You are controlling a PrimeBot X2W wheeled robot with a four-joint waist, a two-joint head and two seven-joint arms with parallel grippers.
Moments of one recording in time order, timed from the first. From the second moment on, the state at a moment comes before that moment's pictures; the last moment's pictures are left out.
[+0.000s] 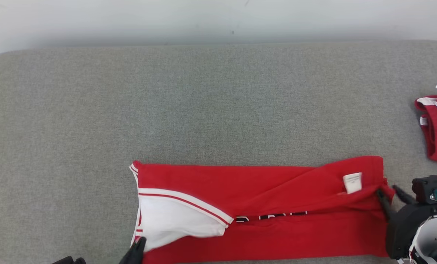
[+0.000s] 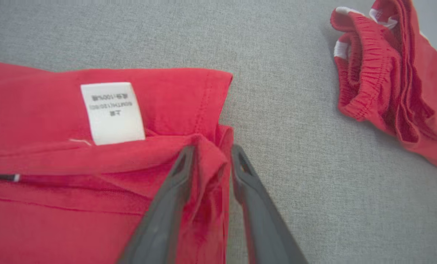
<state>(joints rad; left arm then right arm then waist) 0.09 0.30 -0.32 -0.02 -1.14 -0.02 0.03 -0.05 -0.42 -0.07 0.05 0.22 0.13 0.44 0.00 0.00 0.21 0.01</state>
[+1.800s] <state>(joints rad) 0.03 0.05 0.03 0.11 -0.16 -0.09 -0.26 -0.09 -0.05 -0.35 0.13 0.09 0.13 0.41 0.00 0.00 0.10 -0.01</state>
